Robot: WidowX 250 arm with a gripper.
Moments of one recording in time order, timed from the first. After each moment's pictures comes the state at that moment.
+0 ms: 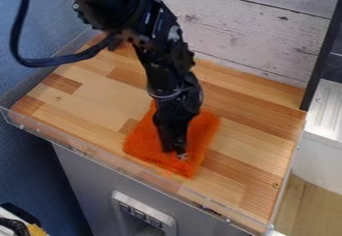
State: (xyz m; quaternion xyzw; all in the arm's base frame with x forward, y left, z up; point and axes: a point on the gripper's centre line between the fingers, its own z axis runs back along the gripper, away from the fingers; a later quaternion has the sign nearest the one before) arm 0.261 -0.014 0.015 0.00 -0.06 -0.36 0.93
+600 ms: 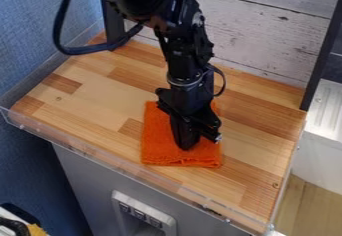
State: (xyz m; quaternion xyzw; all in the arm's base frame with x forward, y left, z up) arm 0.276 -0.029 0.014 -0.04 -0.02 -0.13 0.99
